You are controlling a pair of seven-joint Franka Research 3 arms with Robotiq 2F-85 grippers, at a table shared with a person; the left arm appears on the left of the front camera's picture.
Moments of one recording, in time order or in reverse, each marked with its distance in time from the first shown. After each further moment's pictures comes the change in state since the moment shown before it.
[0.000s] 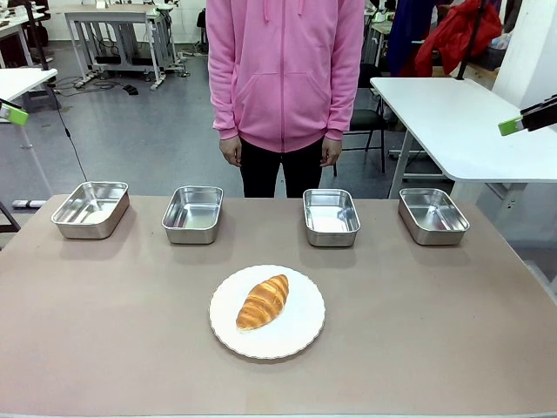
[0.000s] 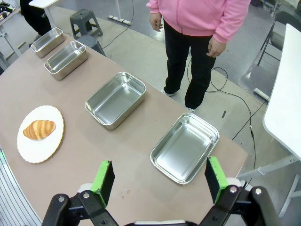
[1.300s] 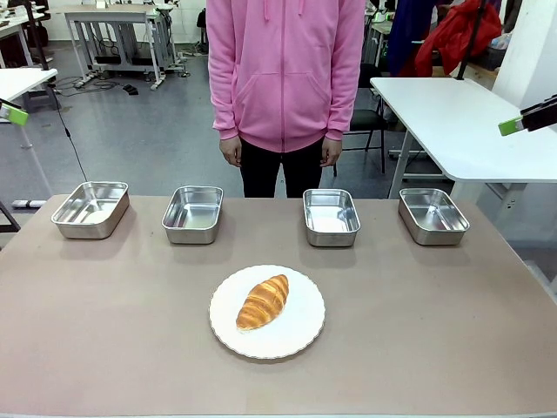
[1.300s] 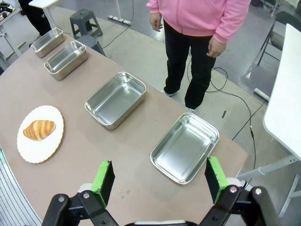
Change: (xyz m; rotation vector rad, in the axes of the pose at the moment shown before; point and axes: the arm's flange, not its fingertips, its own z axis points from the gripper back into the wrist) left arm 0.000 0.000 0.000 0.000 0.000 0.000; right arm 0.000 0.000 0.000 0.000 0.000 0.000
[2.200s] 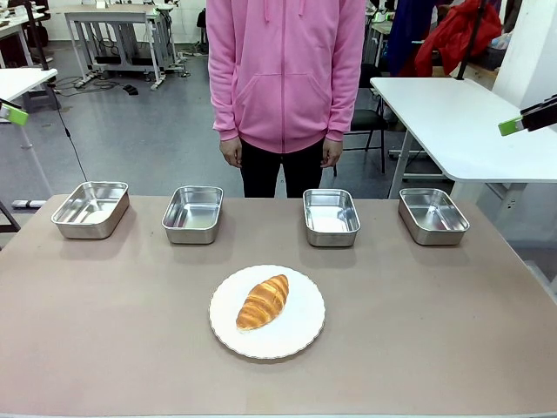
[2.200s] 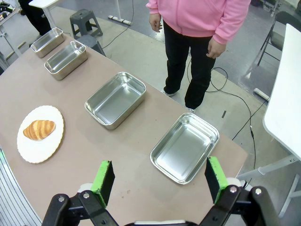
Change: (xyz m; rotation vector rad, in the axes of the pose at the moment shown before) left arm 0.000 0.000 0.000 0.000 0.000 0.000; right arm 0.000 0.000 0.000 0.000 0.000 0.000
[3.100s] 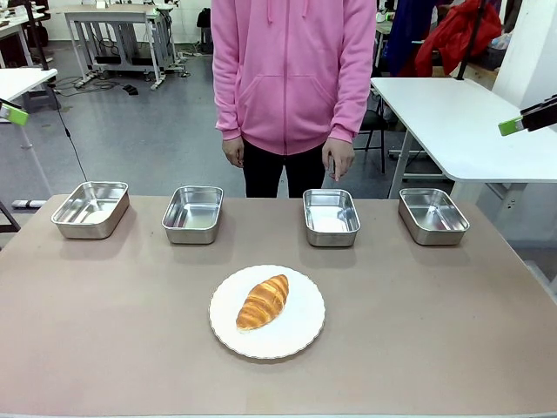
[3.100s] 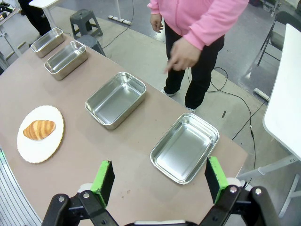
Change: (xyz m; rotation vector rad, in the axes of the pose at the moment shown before) left arm 0.000 0.000 0.000 0.000 0.000 0.000; right arm 0.000 0.000 0.000 0.000 0.000 0.000
